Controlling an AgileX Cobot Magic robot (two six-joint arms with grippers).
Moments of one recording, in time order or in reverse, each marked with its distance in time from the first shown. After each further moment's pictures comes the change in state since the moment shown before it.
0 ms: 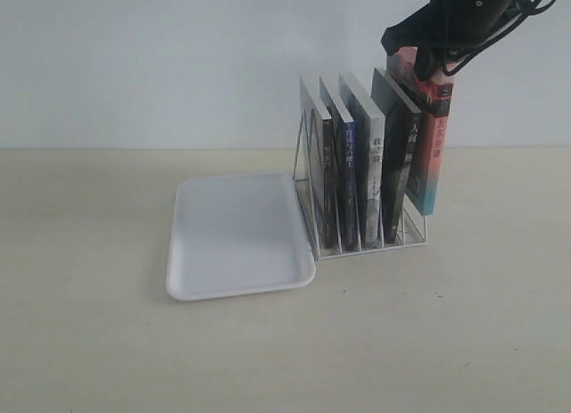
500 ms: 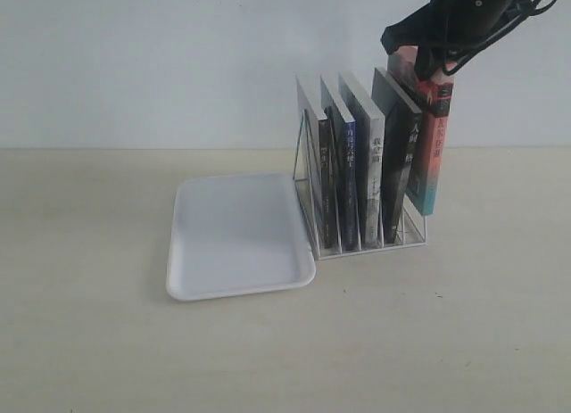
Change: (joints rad) left arm 0.000 0.000 0.000 0.000 0.000 0.000; right arm 0.000 0.000 0.000 0.000 0.002 0.022
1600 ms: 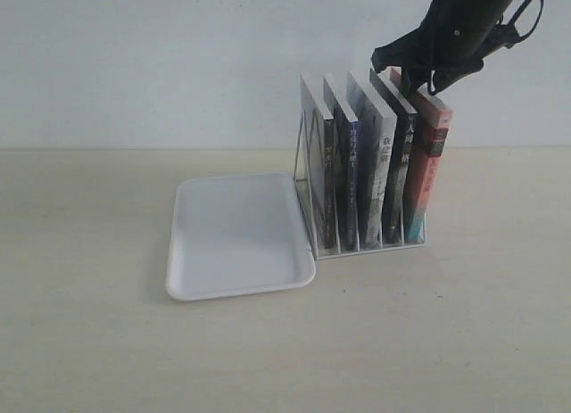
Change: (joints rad) left arm 0.000 0.000 0.000 0.000 0.000 0.000; right arm 0.000 0.090 -0.008 -0.046 -0.081 0.119
